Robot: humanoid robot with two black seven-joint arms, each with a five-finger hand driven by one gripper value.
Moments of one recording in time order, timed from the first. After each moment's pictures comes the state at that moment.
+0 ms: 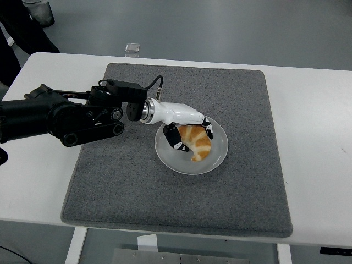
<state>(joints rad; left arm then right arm) -1.25 0.32 0.09 -1.09 1.30 -0.12 -0.23 0.04 0.00 -0.08 0.07 0.05 0.14 -0.05</state>
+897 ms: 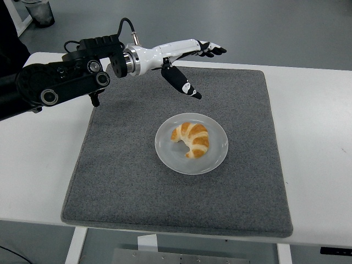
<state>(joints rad) -1.25 0.42 -0.19 -1.09 0.84 -0.09 -0.23 0.04 0.00 -0.08 0.07 0.05 0.14 -0.05</state>
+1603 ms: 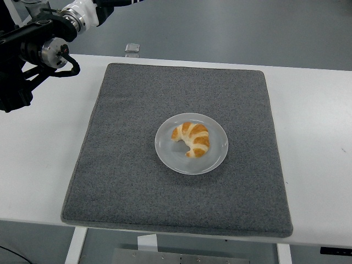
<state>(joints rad) -1.23 0.47 -0.27 -0.76 -0.09 0.03 -0.22 0.04 0.00 -0.08 0.07 0.05 0.14 -0.05</state>
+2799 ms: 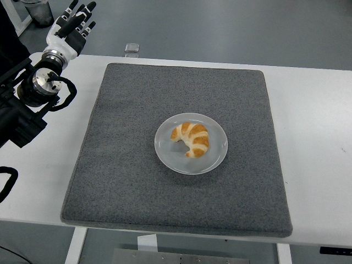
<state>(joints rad) -0.93 0.34 -0.78 -0.66 -0.17 0.01 -0.25 0.06 0.00 -0.08 0.07 0.05 0.14 -0.04</state>
